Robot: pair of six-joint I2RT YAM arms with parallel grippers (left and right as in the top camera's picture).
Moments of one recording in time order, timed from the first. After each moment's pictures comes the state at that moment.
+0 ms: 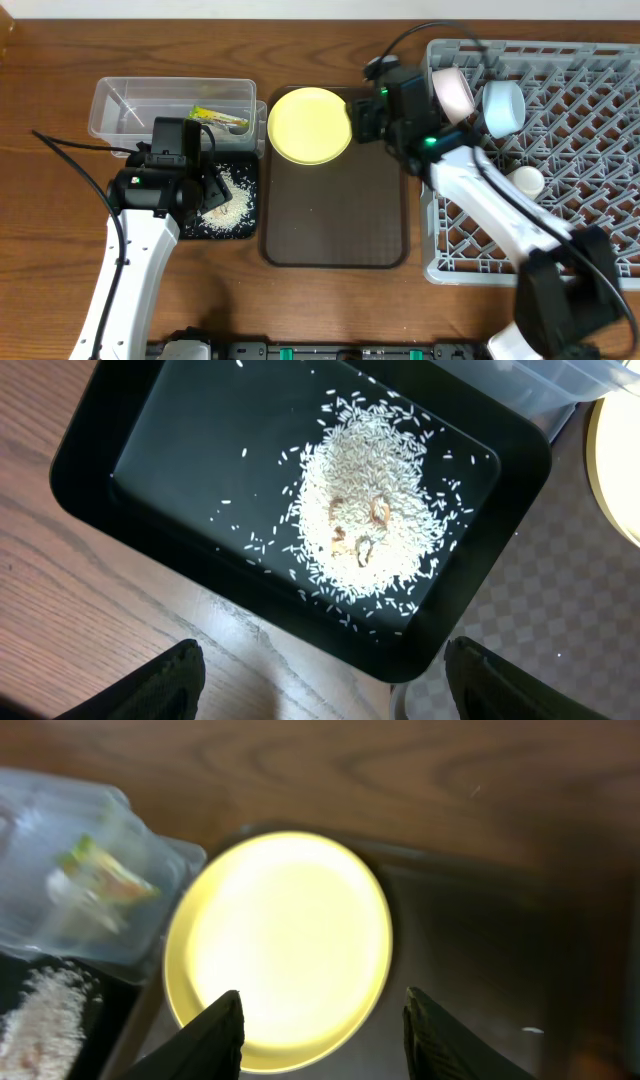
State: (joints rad) left arm -0.06 1.26 1.08 -1.09 -0.17 -0.56; right arm 0.49 1.79 1.24 -0.16 -0.07 0.31
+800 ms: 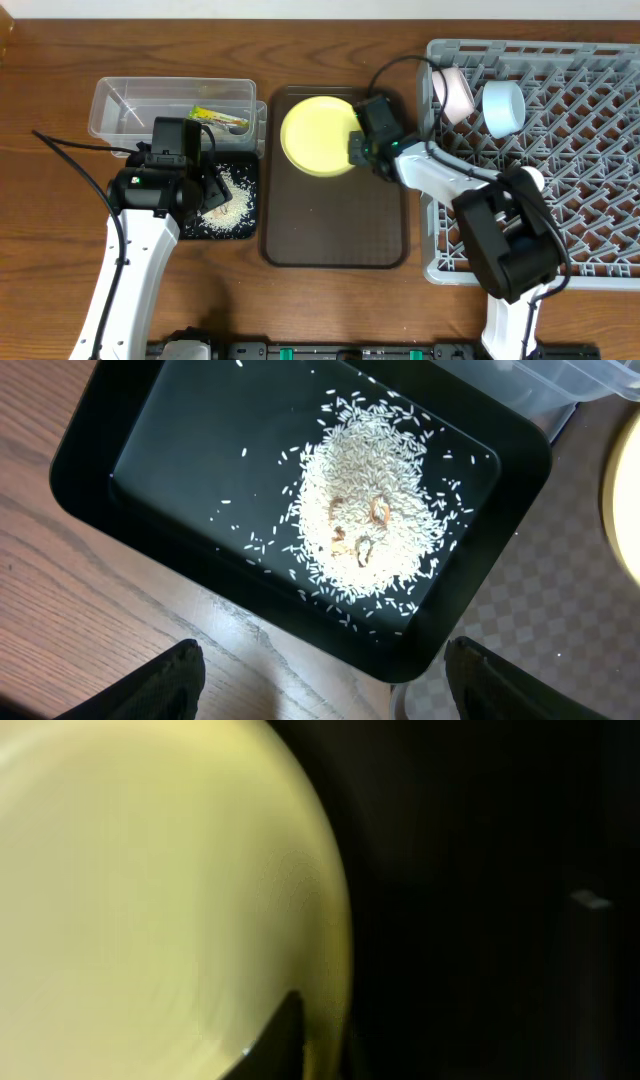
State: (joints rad) left arm -0.06 1.26 1.08 -1.09 -0.17 -0.56; right arm 0.48 2.04 1.25 -0.23 0.07 0.49
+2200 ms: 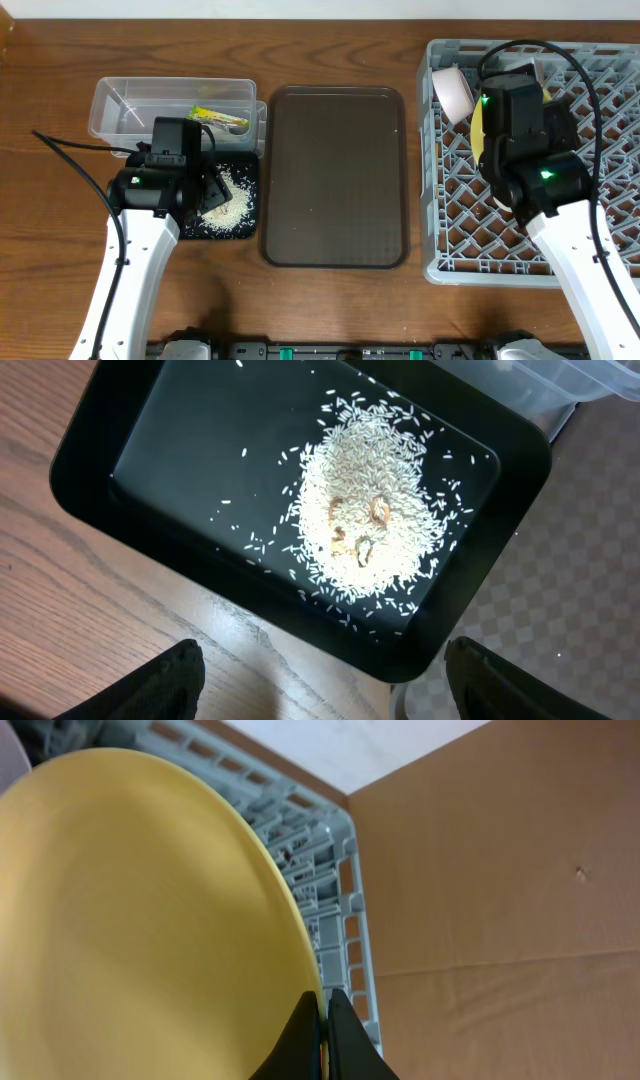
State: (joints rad) left arm -0.06 1.26 1.08 -1.09 -0.17 -0.56; right arm 0.27 1.32 1.24 -0.72 0.88 -0.33
